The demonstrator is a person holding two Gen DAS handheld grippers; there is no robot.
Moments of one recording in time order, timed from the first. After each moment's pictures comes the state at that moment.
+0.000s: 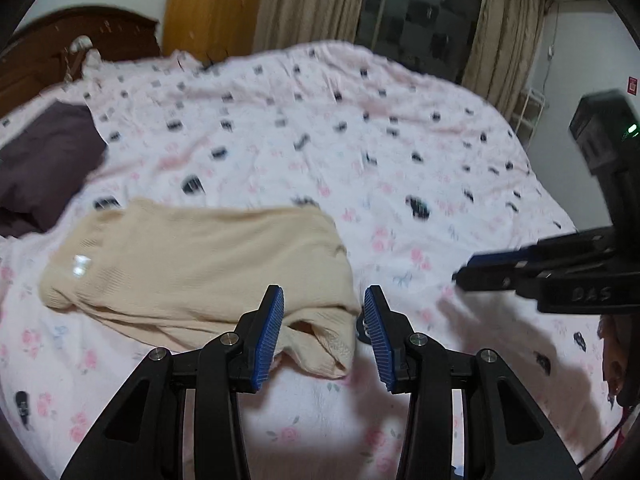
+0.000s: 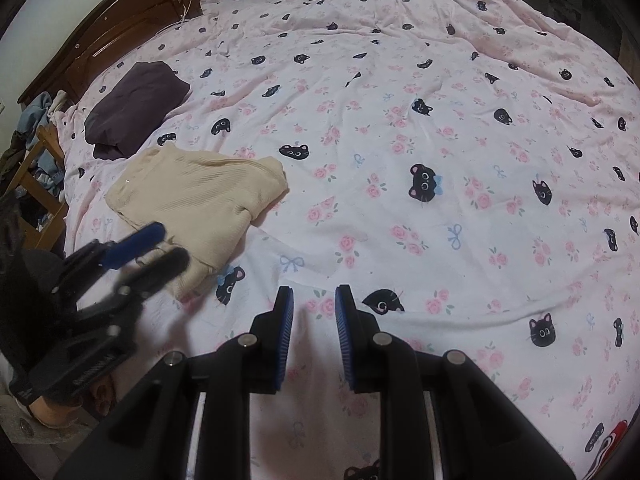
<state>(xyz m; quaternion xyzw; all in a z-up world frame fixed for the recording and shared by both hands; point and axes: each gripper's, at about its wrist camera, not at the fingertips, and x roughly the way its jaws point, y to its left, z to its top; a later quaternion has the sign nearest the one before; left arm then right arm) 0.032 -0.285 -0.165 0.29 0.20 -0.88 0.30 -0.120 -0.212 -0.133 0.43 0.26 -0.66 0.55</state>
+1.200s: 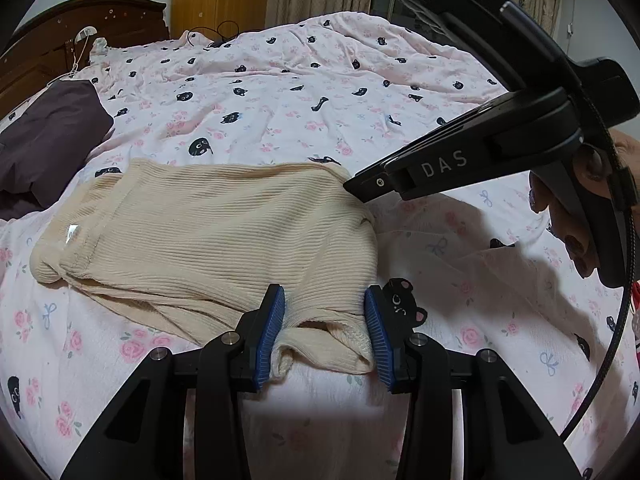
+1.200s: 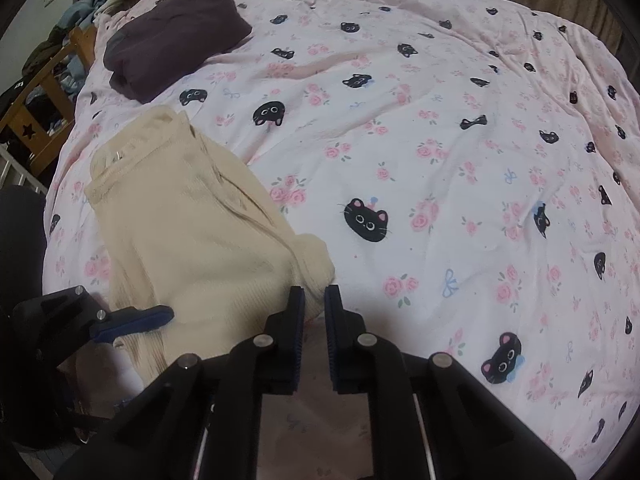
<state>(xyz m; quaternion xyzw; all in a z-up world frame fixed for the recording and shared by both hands) 0.025 -0.278 -0.189 0.34 0.20 -0.86 0.33 -0.097 -0.343 -0.164 0.38 0.41 -0.56 0.62</state>
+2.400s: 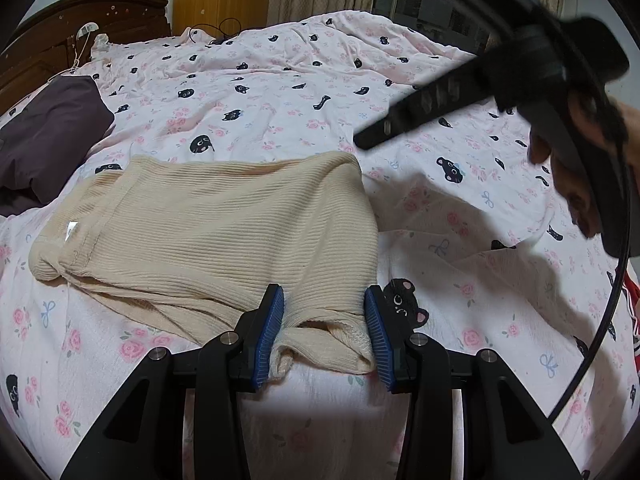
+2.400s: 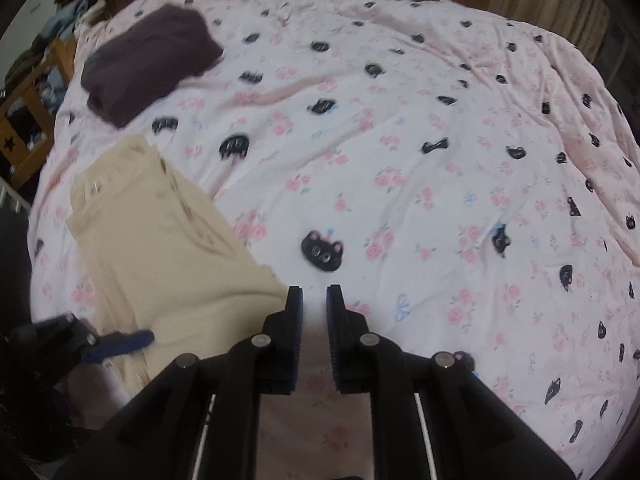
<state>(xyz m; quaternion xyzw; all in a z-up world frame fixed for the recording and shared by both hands) 0.025 -0.280 -0.189 0.34 0.21 -0.85 0.33 -0.113 -0.351 -0.134 0.35 0.38 -0.61 0.60</state>
